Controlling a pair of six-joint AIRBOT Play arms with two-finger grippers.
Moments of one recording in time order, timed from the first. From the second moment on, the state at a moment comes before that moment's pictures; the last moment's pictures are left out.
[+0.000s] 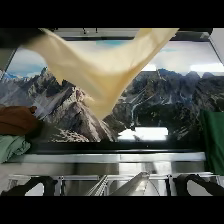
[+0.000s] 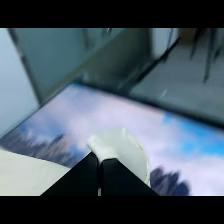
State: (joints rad) left arm 0.18 -1.10 1.78 0.50 -1.43 -1.28; right arm -0.22 -1.14 1.77 -0.44 1.07 0.91
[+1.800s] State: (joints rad) left arm 0.44 -1.84 1.76 0.84 -1.61 -1.29; right arm -0.26 -1.66 1.58 -0.52 1.48 1.01
